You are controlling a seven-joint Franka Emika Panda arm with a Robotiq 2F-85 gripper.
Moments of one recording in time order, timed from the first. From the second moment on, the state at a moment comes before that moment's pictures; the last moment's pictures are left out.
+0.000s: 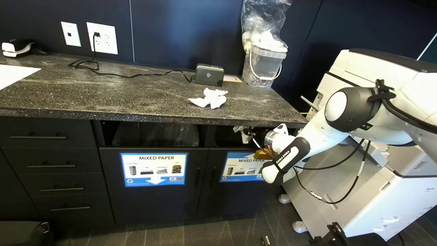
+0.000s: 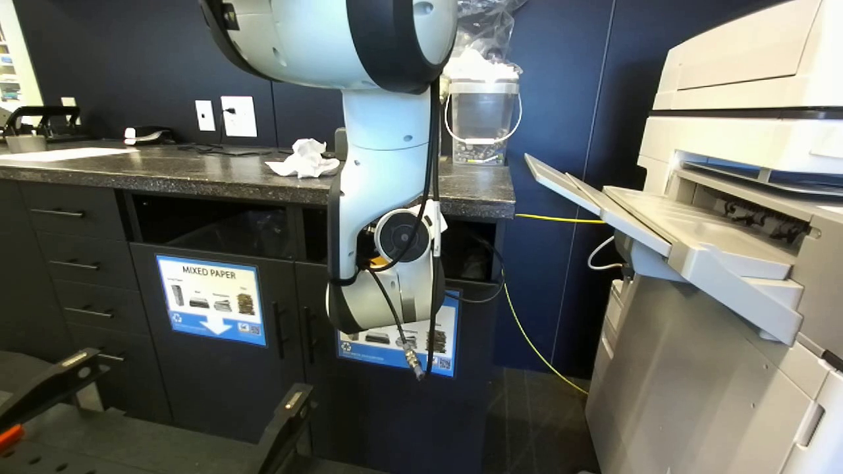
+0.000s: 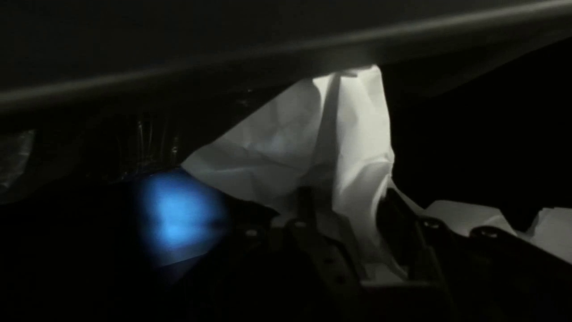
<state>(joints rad) -0.28 1.39 0.07 -1.46 -0.67 4.11 0.38</state>
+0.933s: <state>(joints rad) -0.22 1.34 0.01 -1.58 -0.46 3.95 0.21</state>
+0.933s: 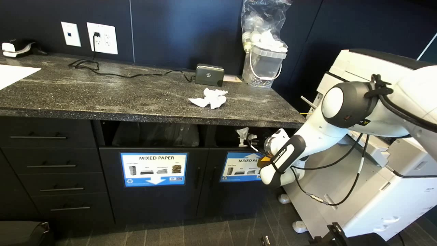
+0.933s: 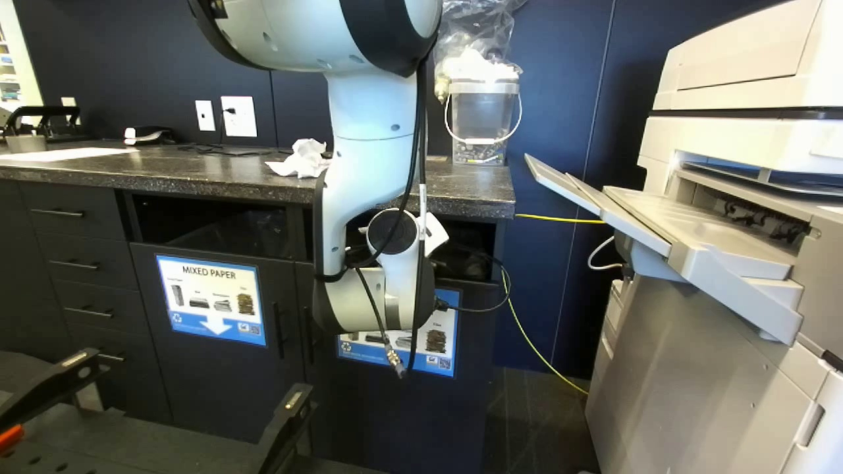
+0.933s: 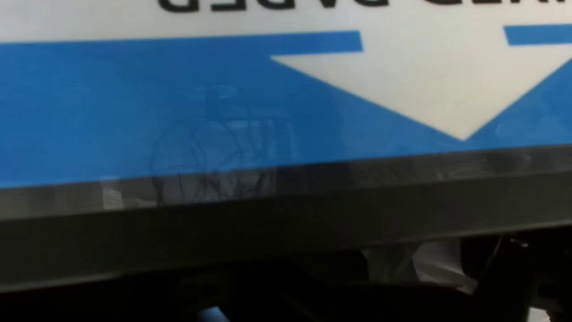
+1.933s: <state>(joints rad) 0.09 1.12 -0.18 -2.01 -0.02 4.22 -0.28</state>
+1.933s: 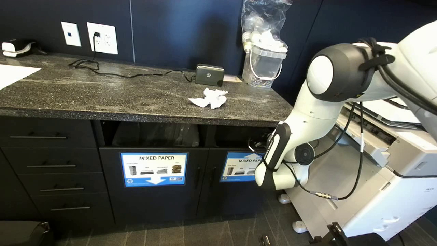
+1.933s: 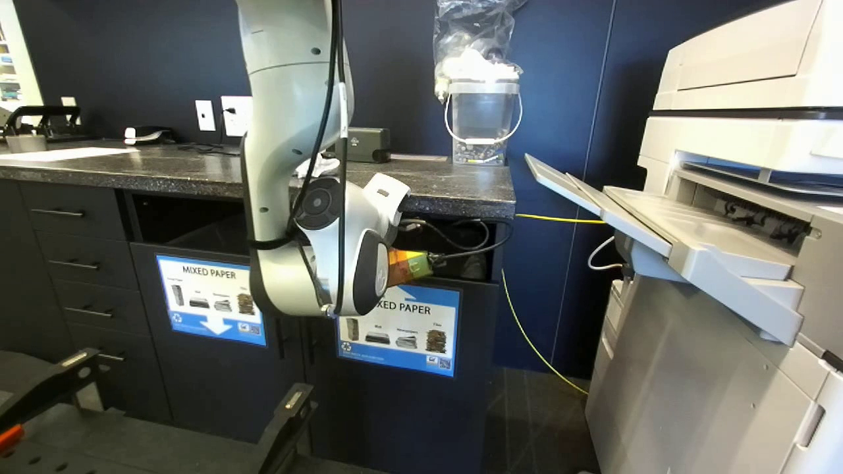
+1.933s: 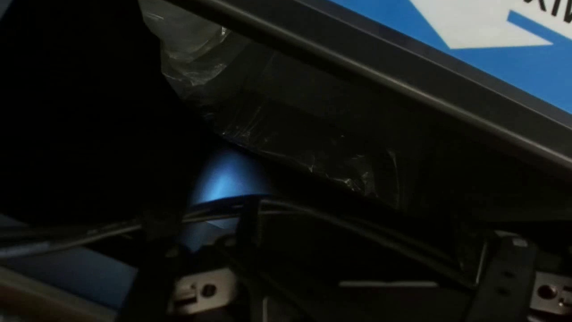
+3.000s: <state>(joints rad) 0.10 0.52 -0.22 -2.52 -0.33 3.80 -0.33</state>
